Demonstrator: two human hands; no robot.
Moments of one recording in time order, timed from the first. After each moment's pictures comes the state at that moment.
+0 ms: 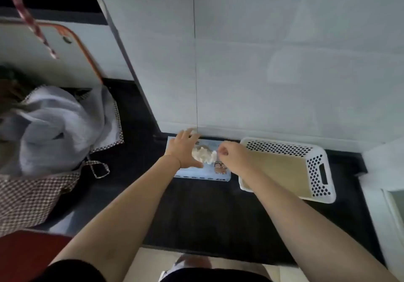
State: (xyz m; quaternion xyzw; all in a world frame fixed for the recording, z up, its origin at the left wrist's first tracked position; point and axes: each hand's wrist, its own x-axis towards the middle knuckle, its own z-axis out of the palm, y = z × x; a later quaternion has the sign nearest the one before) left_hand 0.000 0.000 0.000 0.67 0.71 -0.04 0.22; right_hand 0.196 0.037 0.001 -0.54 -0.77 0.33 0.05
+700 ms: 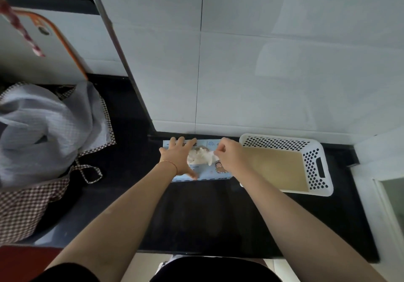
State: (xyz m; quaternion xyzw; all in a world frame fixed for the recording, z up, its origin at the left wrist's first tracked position) left_hand -0.010 -0.008 -0.022 0.66 0.70 -0.13 0.23; right_hand 0.173 0.034 -0.007 -0.61 -0.71 0.34 0.08
